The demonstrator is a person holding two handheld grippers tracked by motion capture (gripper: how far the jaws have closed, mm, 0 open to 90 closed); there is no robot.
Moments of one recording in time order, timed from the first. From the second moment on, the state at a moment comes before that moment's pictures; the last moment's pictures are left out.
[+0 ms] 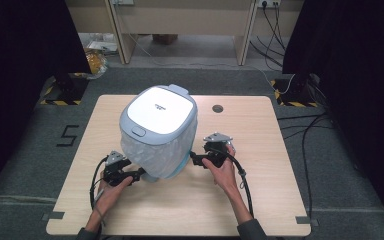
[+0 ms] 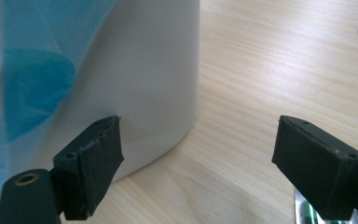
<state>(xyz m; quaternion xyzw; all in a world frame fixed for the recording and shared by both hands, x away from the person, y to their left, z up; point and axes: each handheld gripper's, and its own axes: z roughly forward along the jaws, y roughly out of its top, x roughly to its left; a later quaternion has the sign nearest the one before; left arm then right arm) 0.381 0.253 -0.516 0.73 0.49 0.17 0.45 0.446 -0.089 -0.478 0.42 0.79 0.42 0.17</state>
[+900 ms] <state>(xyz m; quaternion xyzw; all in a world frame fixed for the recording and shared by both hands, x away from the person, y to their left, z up) 0.354 0.243 -0.521 0.71 0.50 0.19 0.46 0.437 -0.076 -0.456 0.38 0.80 0.43 0.18</state>
